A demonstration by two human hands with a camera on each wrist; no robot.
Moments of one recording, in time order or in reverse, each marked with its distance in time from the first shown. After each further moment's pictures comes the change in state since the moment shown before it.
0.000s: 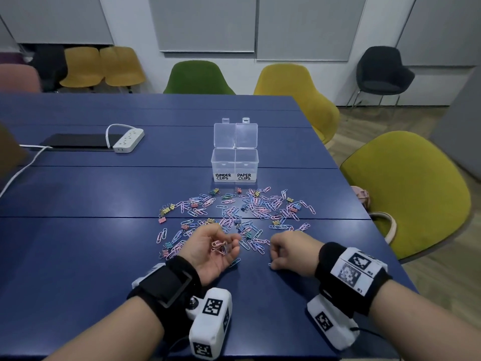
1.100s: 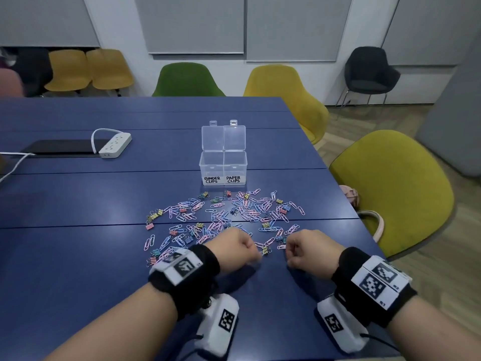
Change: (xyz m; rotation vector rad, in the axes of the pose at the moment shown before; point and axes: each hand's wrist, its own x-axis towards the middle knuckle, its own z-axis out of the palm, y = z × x) left_hand 0.013 -0.011 0.044 1.502 -0.145 0.241; right_hand -0.024 0.034 -0.010 -0.023 0.129 0.107
